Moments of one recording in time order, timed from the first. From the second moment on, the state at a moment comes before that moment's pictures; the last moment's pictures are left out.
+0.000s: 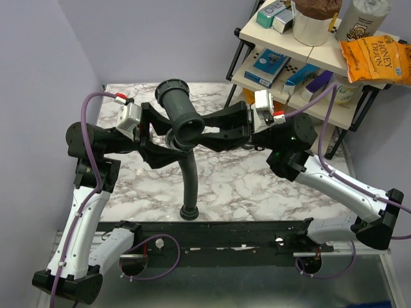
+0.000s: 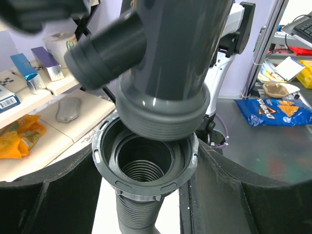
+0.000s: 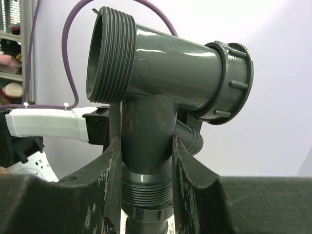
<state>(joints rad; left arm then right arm) -0.22 0.88 1.14 0.24 1.28 -0.49 0.96 1.28 1.31 0.63 -0.62 0.14</state>
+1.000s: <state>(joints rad) -0.22 0.88 1.14 0.29 1.30 -0.57 0.96 1.35 1.28 0.77 -0.60 0.21</state>
